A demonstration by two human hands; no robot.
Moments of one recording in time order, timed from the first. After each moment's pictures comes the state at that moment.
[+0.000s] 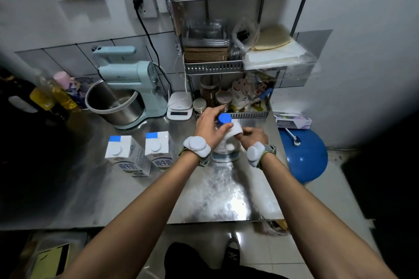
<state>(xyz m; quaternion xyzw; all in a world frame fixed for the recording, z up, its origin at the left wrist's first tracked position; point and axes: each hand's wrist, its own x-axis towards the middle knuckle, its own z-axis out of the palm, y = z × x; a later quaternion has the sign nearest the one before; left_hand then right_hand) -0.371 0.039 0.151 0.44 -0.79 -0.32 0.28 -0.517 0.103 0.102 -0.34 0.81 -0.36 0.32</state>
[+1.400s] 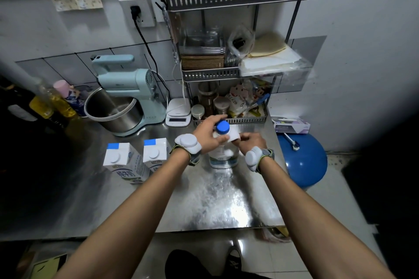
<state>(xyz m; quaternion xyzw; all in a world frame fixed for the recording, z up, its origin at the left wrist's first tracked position) -0.367 0.023 0.159 0.39 -0.84 -0.35 0.13 -0.522 0.102 0.098 -0.34 0.81 -0.34 0.33</state>
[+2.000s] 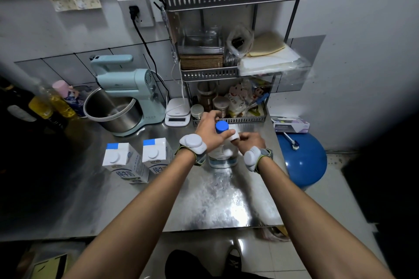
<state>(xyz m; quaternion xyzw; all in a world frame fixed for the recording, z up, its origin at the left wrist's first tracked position) -0.379 0.030 0.160 0.46 -0.81 -0.34 0.16 -0.521 0.103 0.097 -0.33 0.81 -0.35 0.33</state>
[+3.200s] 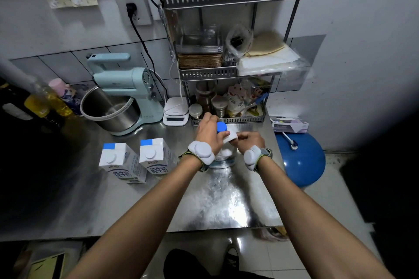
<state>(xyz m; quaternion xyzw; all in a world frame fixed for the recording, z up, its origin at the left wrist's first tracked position) -0.388 0.038 0.148 0.47 -0.83 -0.24 0.19 -0.530 0.094 0.083 -0.31 0.81 -0.36 0.35</state>
